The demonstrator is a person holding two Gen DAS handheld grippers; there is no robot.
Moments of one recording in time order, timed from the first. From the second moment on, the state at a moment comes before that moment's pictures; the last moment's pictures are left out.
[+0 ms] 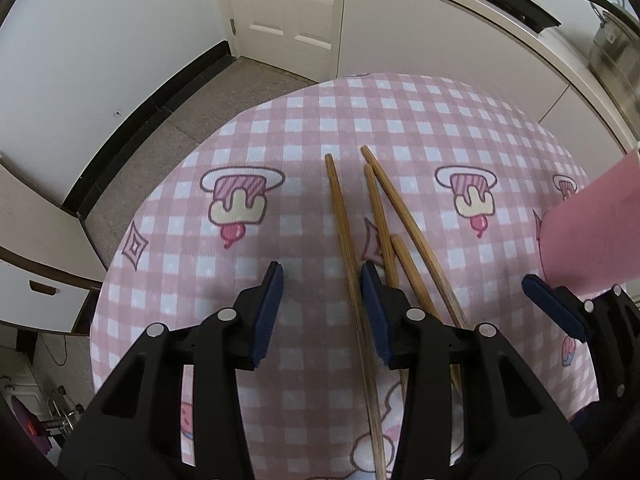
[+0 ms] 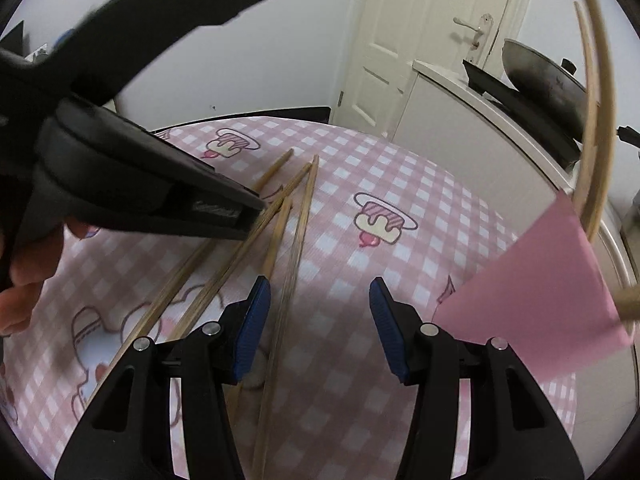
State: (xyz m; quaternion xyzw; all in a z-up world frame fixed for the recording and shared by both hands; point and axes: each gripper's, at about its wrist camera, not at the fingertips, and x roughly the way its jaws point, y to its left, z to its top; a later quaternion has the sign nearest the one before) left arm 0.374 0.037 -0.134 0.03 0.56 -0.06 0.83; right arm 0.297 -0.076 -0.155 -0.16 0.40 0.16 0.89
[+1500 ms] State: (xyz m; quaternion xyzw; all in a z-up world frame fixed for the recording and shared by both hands) left arm 0.227 0.082 0.006 -0.07 0.36 -0.14 0.92; right arm 0.208 -0.091 -0.049 -0.03 0.29 0.30 0.91
